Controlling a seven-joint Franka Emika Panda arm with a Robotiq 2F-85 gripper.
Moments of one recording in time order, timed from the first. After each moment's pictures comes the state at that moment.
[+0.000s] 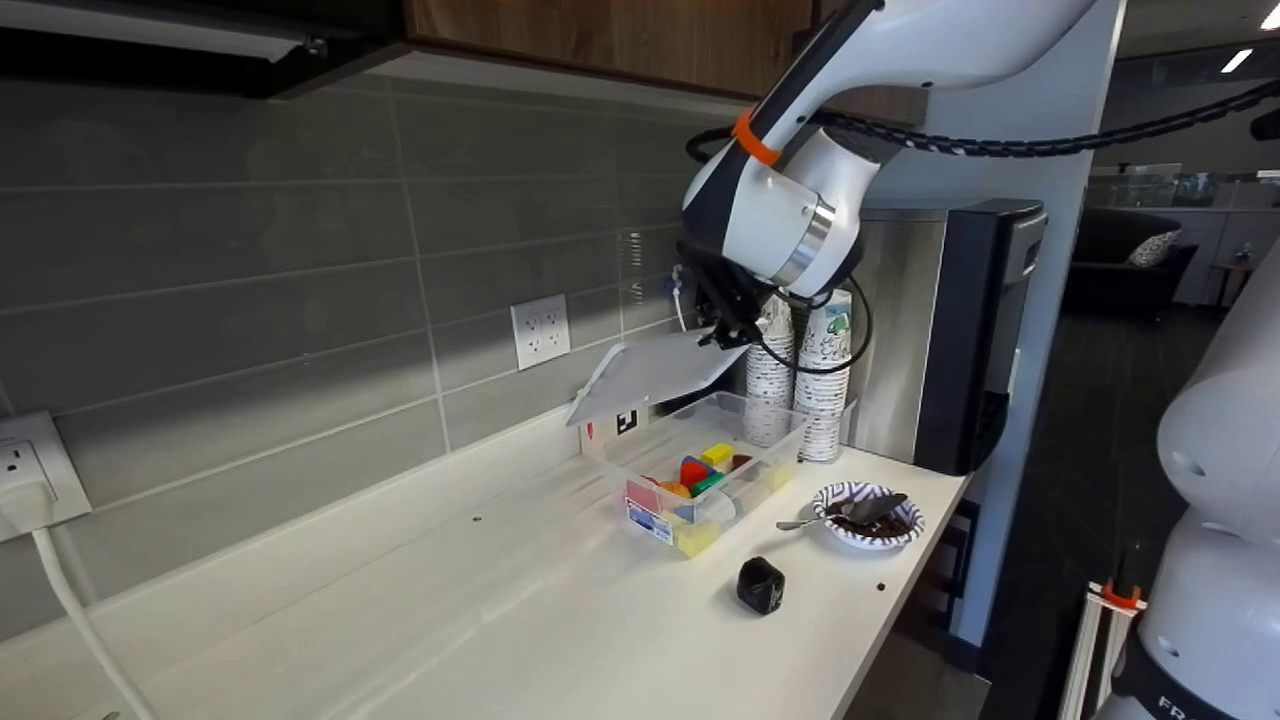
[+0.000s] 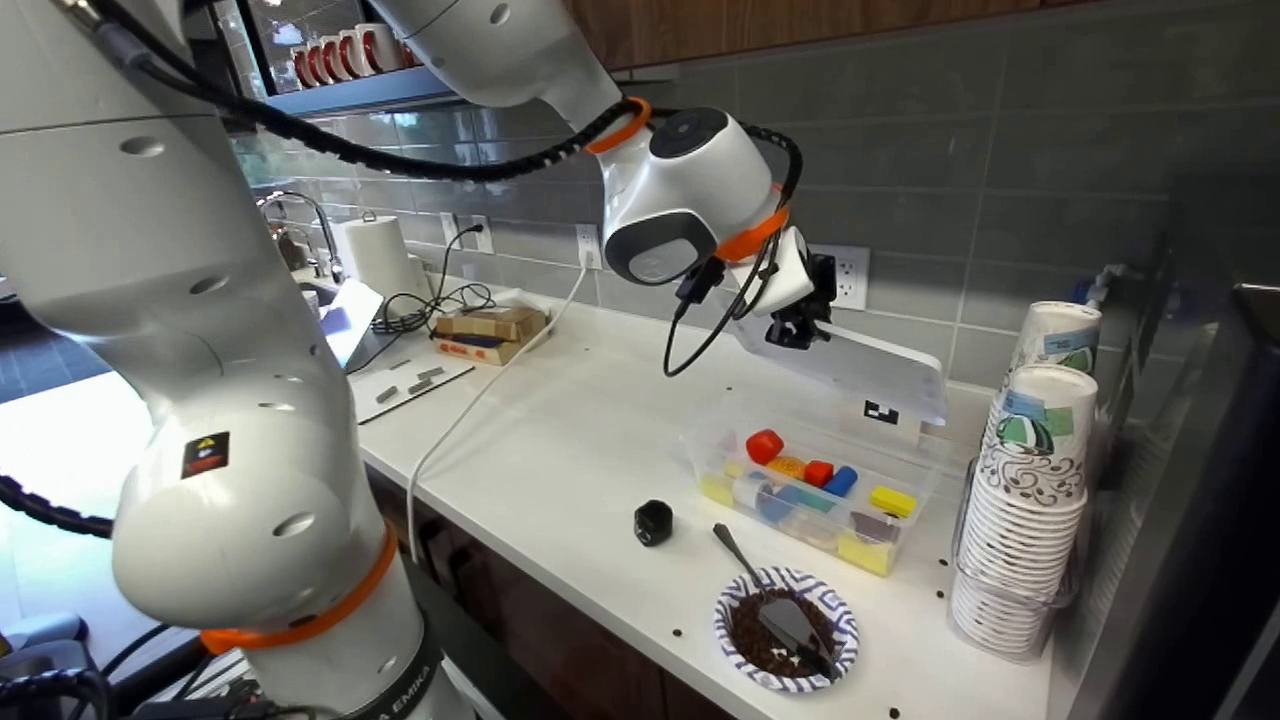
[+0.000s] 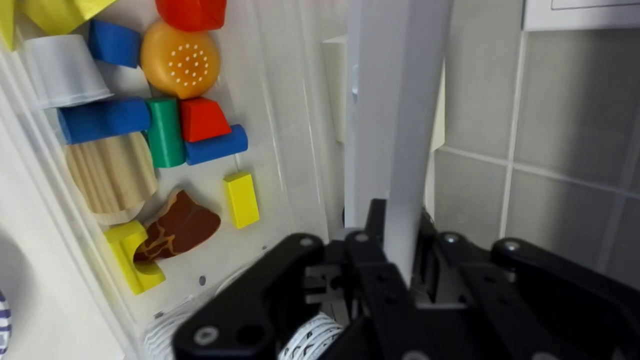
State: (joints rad) arm -0.32 -0.10 0.25 -2.54 0.89 3.20 0.73
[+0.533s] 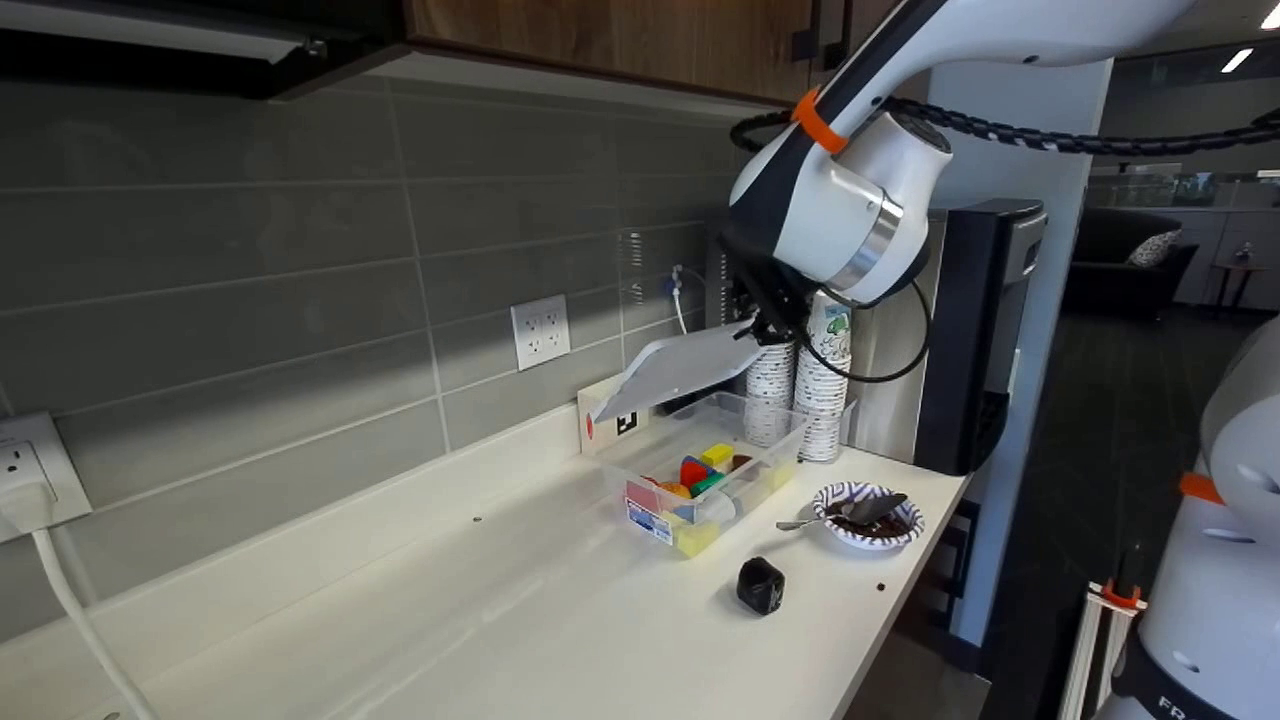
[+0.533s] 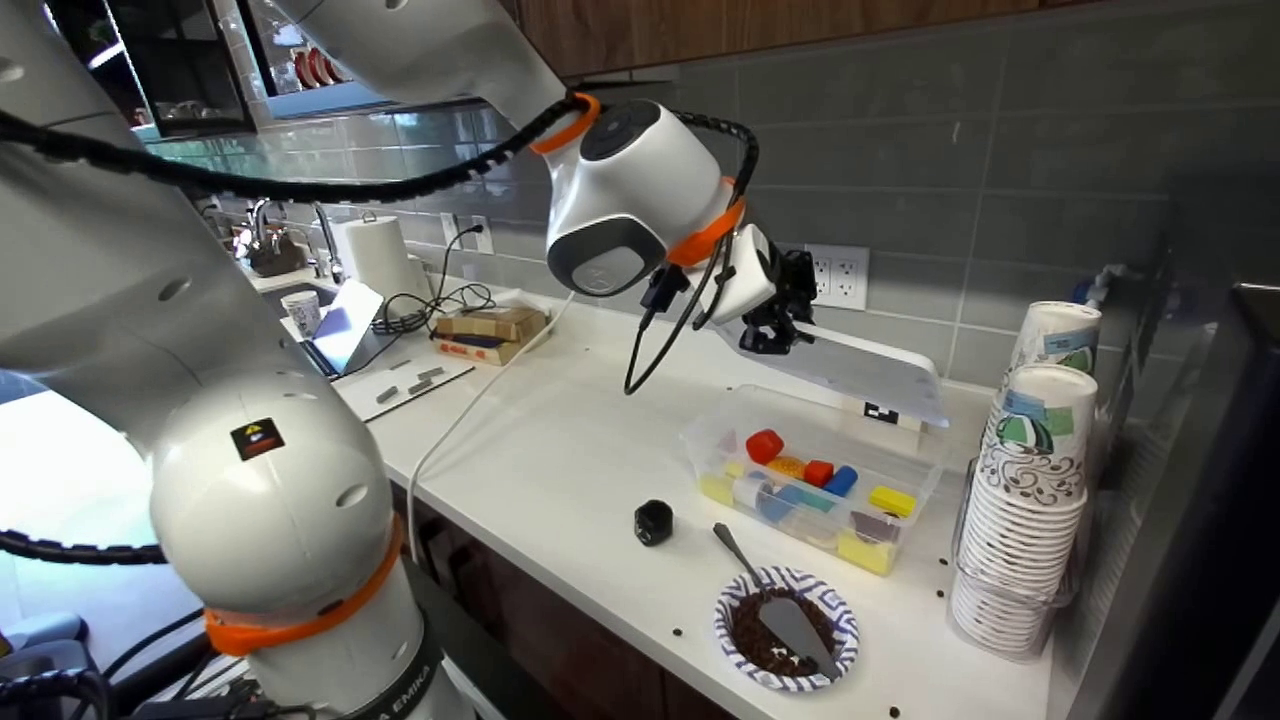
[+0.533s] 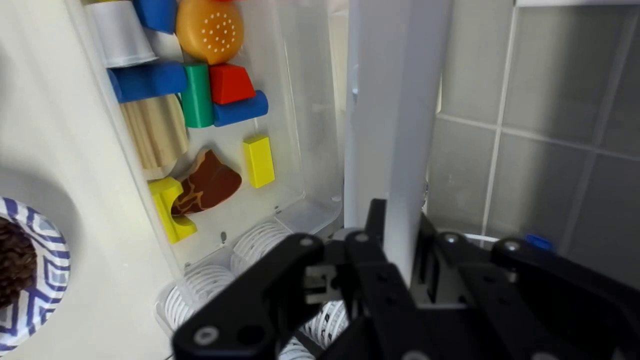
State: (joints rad) arm -0.10 -0.29 0.05 -2.74 0.91 3.30 0.71
